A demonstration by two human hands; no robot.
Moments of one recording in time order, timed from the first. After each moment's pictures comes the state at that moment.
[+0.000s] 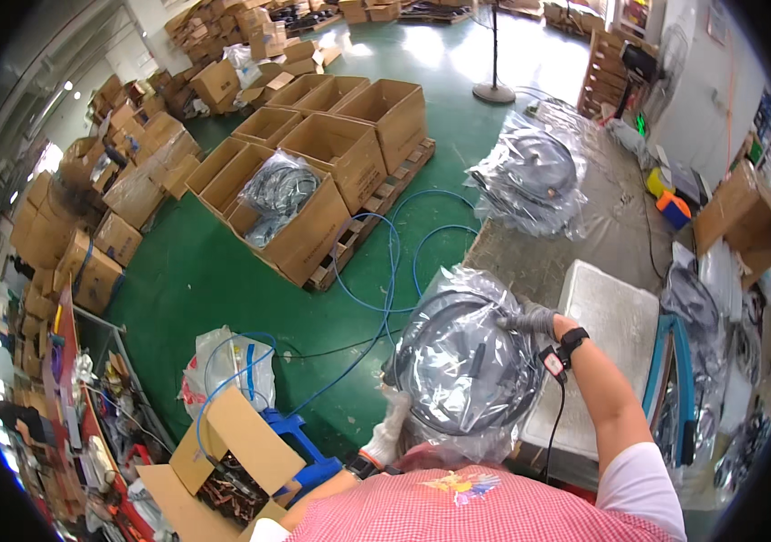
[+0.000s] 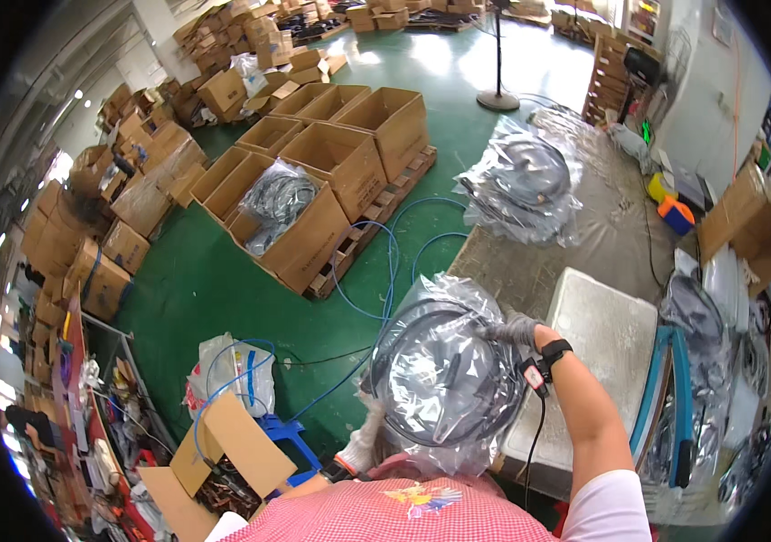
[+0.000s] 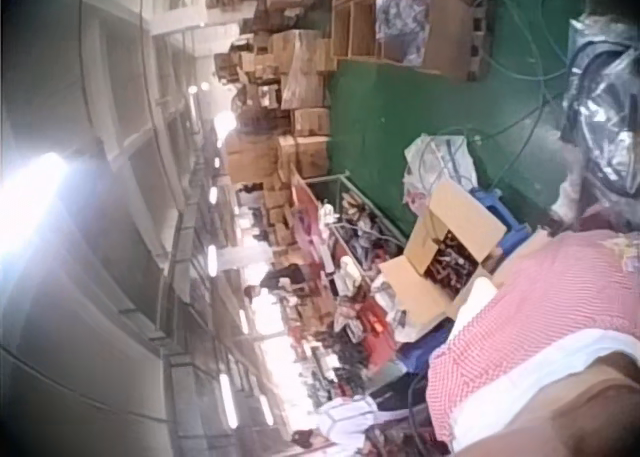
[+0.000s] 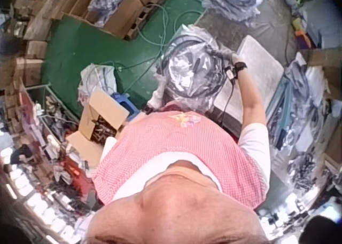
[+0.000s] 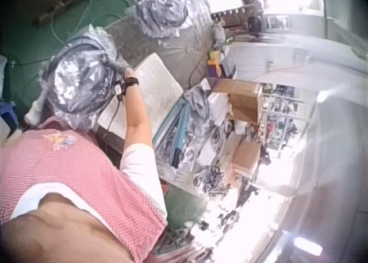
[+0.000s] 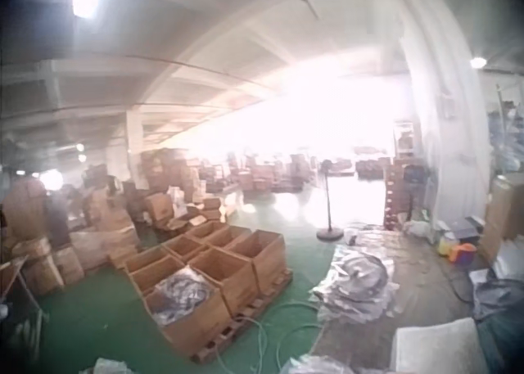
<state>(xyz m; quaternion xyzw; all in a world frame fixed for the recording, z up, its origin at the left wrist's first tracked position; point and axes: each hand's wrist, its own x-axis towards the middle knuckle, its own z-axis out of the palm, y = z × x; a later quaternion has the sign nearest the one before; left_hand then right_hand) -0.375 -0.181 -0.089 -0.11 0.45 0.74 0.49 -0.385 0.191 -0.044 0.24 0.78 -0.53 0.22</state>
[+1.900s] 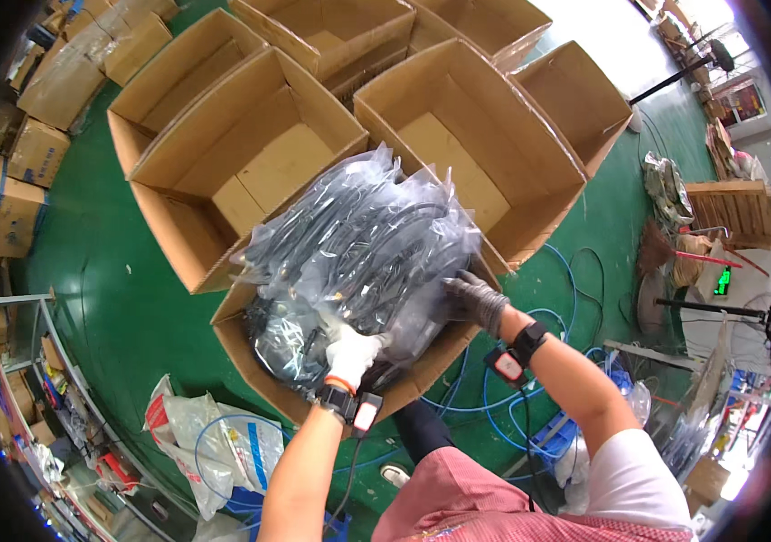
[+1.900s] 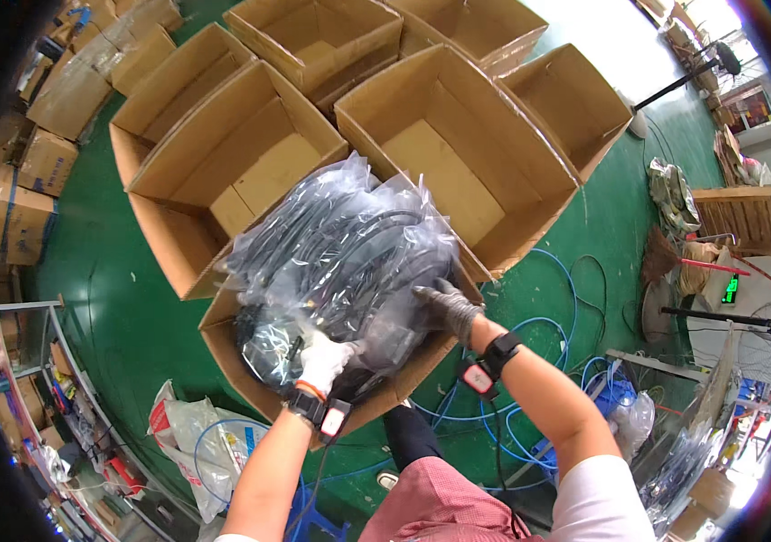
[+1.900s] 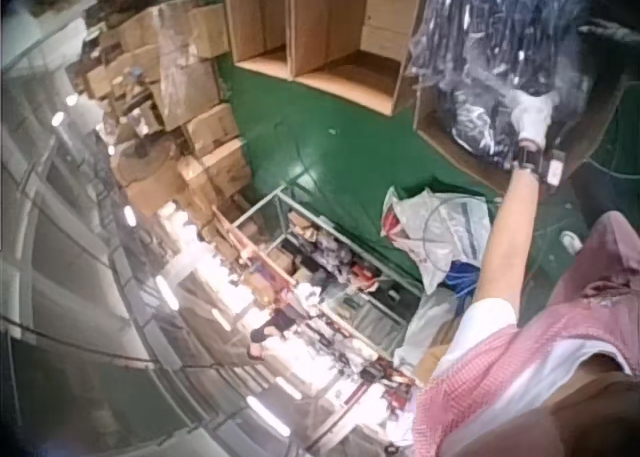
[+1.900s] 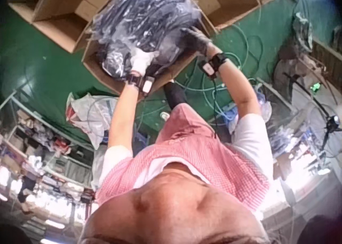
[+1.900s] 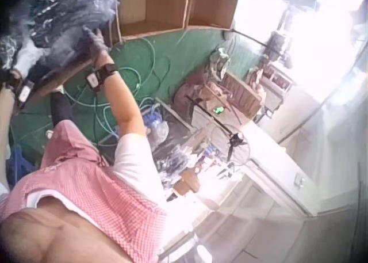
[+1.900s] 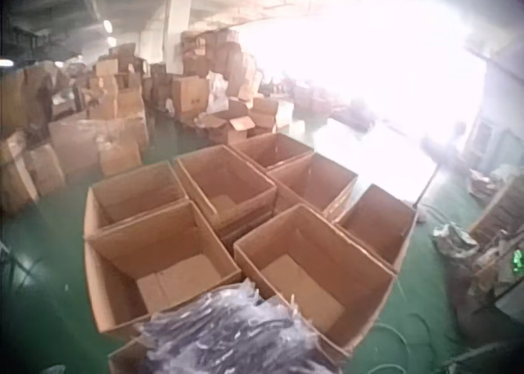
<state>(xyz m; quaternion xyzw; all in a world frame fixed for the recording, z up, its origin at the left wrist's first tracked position) -1.303 -0.230 -0.311 -0.28 0.82 0.39 0.32 -1.302 0.014 -0.337 0.40 0.51 -0.71 0.28</state>
